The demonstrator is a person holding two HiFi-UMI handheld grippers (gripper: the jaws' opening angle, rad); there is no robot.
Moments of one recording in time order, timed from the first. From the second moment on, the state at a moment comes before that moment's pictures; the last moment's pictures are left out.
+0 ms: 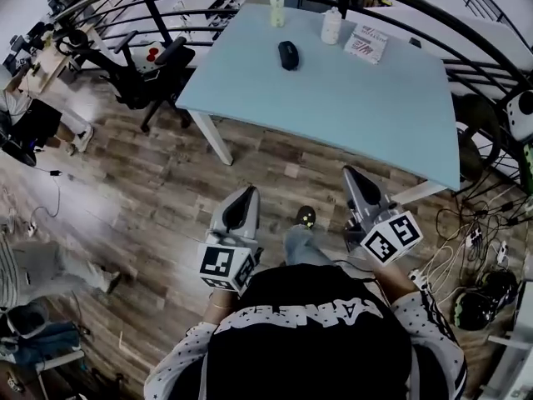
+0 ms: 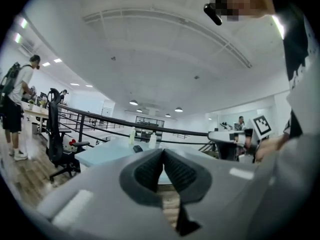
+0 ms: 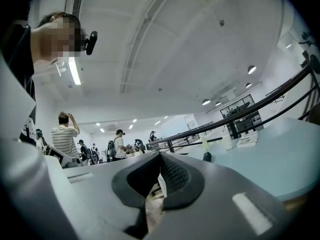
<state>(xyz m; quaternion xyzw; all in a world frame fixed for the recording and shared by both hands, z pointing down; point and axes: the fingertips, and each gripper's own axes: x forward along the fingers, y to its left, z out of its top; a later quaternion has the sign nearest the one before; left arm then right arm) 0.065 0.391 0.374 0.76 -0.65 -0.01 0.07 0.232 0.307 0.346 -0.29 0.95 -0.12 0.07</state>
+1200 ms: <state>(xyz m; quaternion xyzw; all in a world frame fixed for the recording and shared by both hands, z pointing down) 0.026 0.164 0.369 0.73 -0.68 0.06 0.05 0.188 0.058 0.386 -0.26 0.94 -0.19 0.08</state>
